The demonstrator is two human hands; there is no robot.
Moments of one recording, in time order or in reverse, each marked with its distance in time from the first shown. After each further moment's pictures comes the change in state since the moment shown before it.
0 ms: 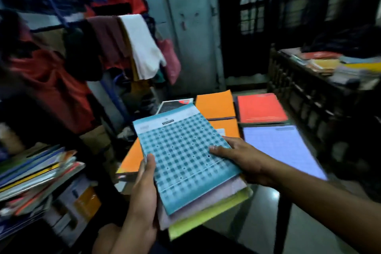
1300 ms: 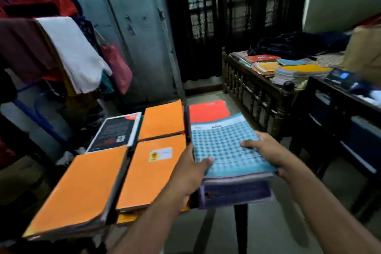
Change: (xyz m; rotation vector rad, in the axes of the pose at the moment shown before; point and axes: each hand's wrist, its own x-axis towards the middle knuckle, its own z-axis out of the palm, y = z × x) left_hand 0.078 -0.087 0.198 0.694 -0.539 -0.031; right_hand -0.030 0.027 -0.211 0.020 0.599 0.123
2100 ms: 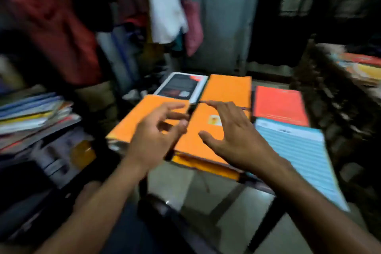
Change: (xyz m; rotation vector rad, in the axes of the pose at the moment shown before) left_hand -0.107 -0.012 -0.138 0.071 0.514 0.296; right_hand -0.068 -0.045 0.191 -0.994 -0.281 -0.760
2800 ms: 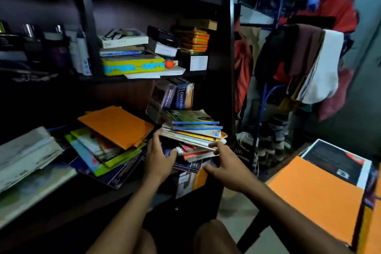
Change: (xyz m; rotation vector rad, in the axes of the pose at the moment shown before) left_hand -0.080 -0.160 -0.378 0.431 0.837 -0.252; right_hand 0.136 -0.307 0.229 0.239 -0.457 -0.373
